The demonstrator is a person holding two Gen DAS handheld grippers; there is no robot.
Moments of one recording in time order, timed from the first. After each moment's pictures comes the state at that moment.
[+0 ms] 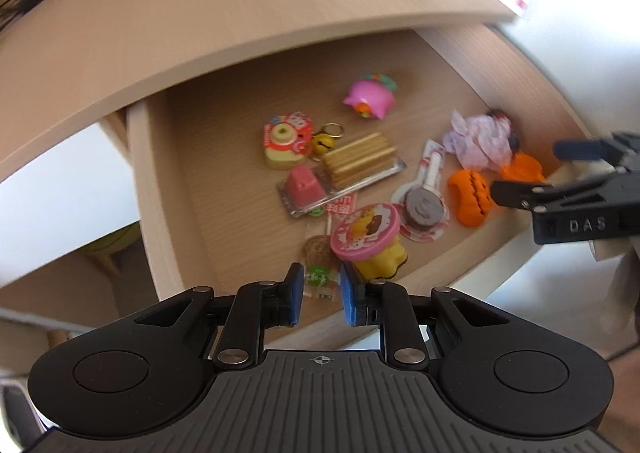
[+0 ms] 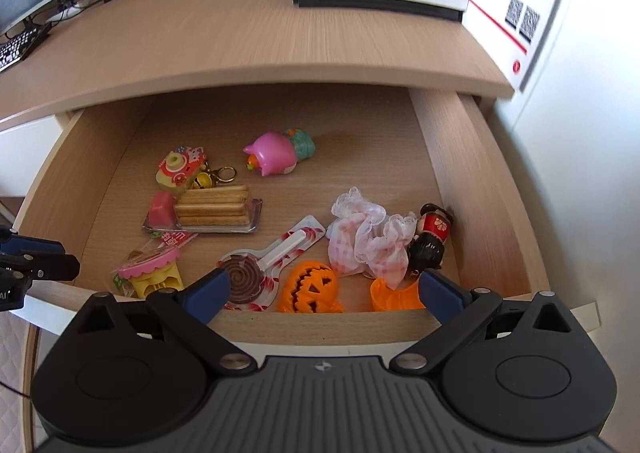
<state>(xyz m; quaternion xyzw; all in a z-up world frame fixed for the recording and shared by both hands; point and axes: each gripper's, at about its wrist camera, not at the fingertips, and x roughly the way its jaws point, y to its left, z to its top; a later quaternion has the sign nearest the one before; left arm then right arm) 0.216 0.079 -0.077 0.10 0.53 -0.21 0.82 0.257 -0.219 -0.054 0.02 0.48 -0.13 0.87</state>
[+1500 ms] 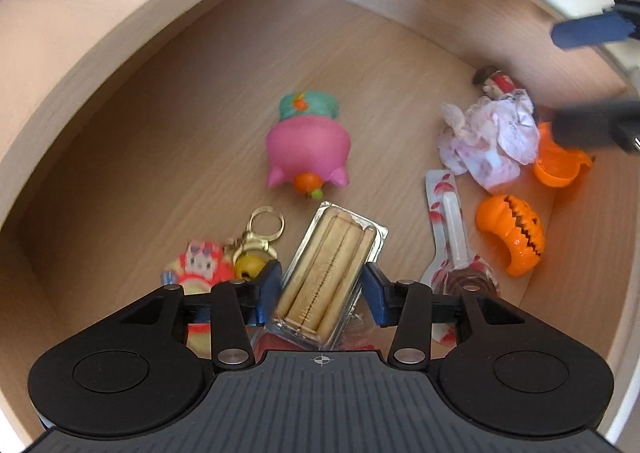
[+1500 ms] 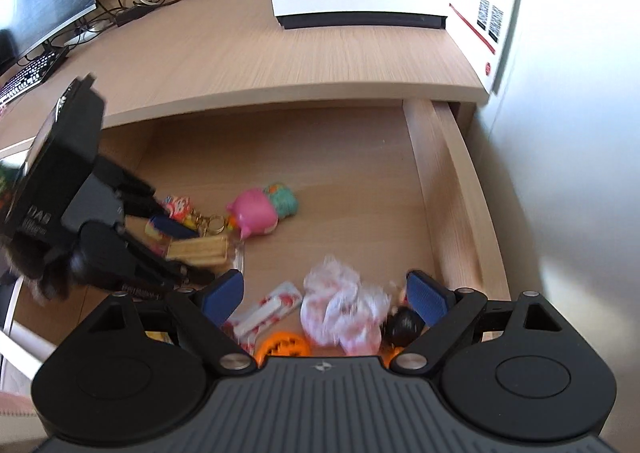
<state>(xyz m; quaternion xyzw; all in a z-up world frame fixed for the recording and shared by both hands) 0.345 -0.010 -0.141 0.25 0.54 -0.36 0.72 0.274 -0.269 -0.041 0.05 0.45 -0.08 0.89</state>
